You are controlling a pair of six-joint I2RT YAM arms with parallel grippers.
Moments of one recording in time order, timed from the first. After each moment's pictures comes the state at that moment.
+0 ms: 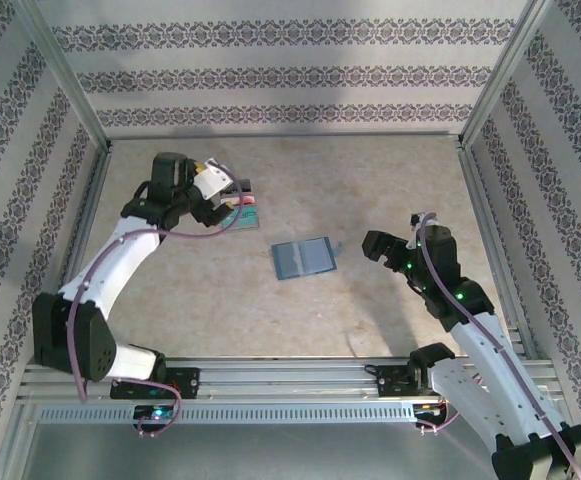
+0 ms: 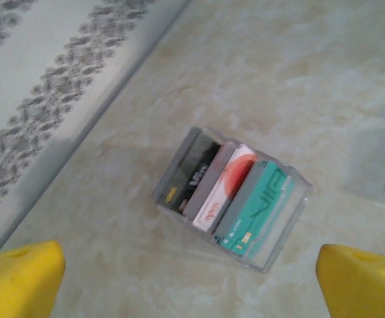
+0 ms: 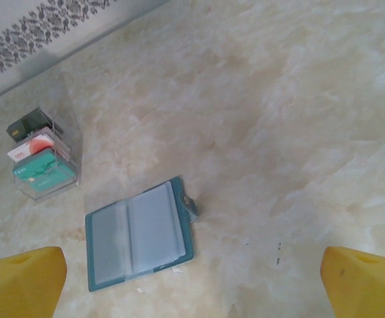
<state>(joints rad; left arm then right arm) -0.20 1.35 1.09 -0.33 0.13 0.63 0.27 0.70 0.65 -0.53 -0.03 0.58</state>
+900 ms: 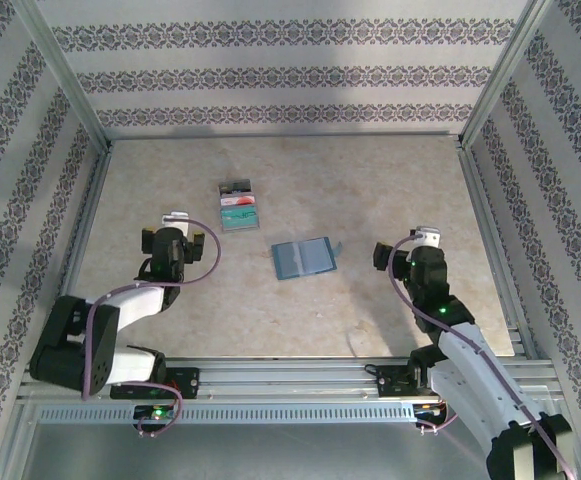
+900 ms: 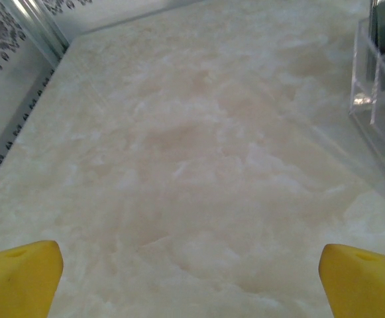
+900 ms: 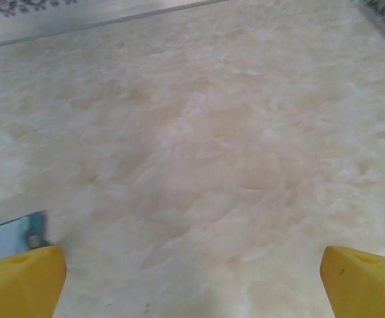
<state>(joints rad) -0.16 1.35 0.37 0.48 -0.39 0.11 0.22 0.69 0.31 -0.09 0.23 0.28</state>
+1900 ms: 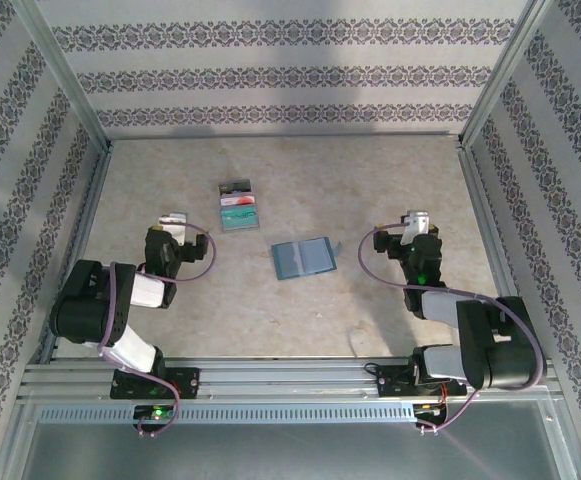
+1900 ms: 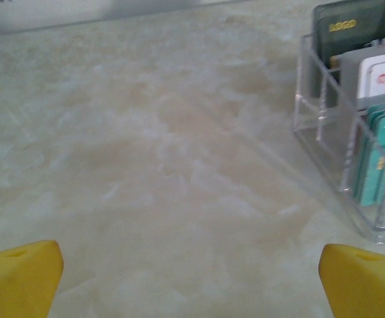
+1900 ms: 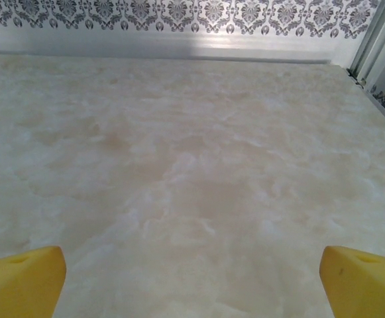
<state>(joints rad) -0.03 1.59 0.34 0.86 -0.06 0.06 0.06 1.34 0.26 0.78 0.06 0.01</state>
